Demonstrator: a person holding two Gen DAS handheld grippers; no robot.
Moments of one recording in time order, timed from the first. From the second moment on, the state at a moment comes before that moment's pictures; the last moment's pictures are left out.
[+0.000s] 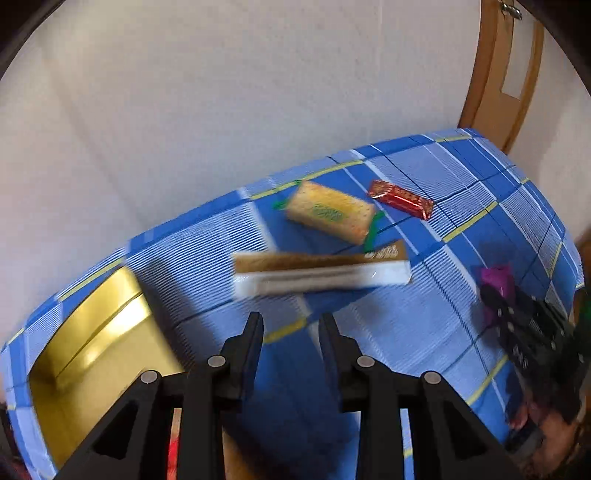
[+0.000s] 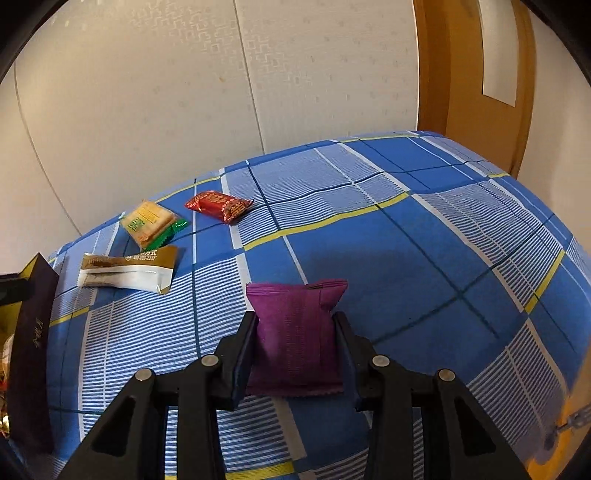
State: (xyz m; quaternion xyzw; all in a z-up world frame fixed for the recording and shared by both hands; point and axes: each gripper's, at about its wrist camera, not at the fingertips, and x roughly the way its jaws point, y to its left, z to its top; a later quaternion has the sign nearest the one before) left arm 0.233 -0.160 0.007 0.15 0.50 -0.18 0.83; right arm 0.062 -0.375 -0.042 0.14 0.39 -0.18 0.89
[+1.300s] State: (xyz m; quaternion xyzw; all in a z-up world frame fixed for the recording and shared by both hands) left arm 0.202 -0.195 -0.034 0.12 0.56 -0.24 0.78; right arm 0.061 -0.376 -0.043 0.15 0.38 -0.18 0.89
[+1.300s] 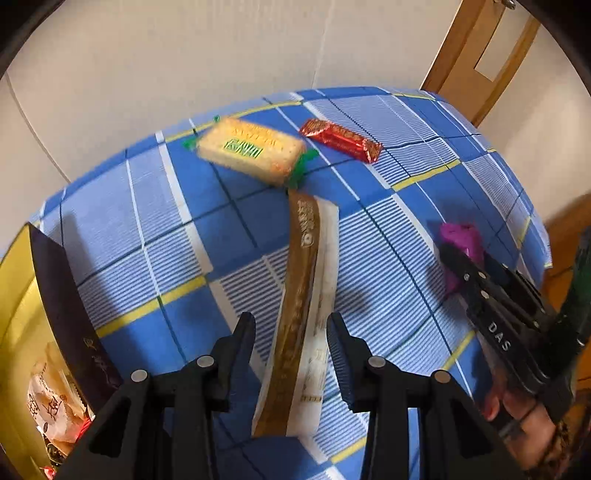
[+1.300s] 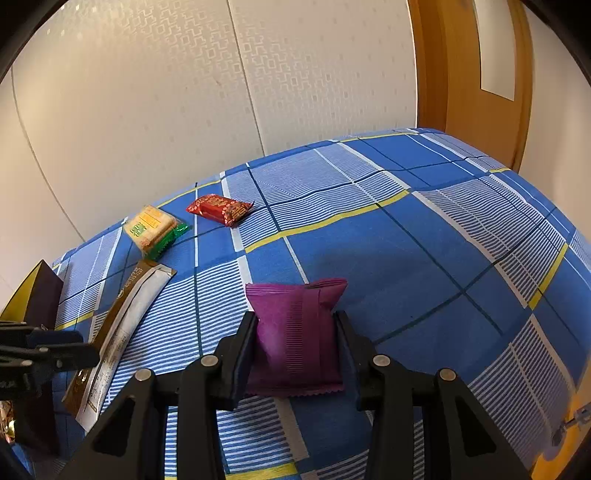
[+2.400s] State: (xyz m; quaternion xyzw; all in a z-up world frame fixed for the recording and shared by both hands) left arm 0.113 -0.154 -0.039 0.02 0.48 -0.25 0.84; right arm 0.063 -0.375 -0.042 0.14 0.39 -0.17 0.90
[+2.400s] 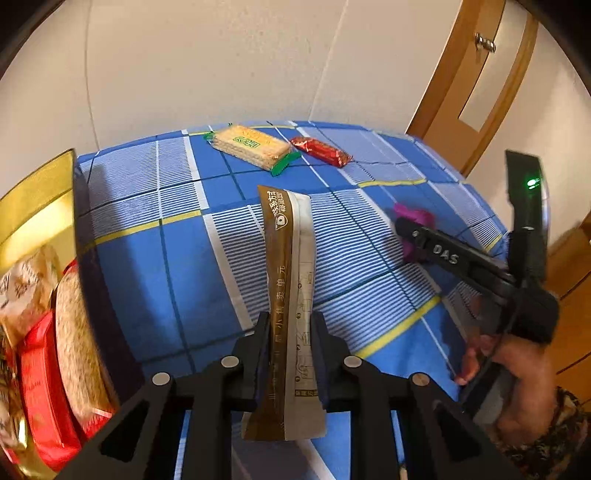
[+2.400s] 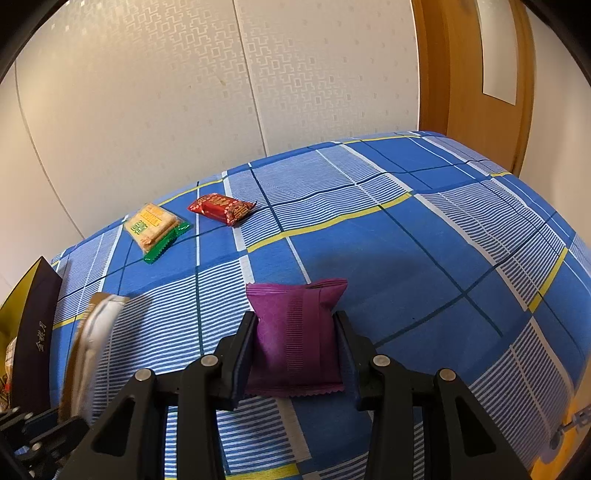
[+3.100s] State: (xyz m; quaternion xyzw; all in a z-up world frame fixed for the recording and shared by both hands) left arm 0.089 -0.052 0.007 -0.11 0.43 -0.19 0.88; right arm 0.063 -0.375 -0.043 0.14 0.39 -0.17 0.90
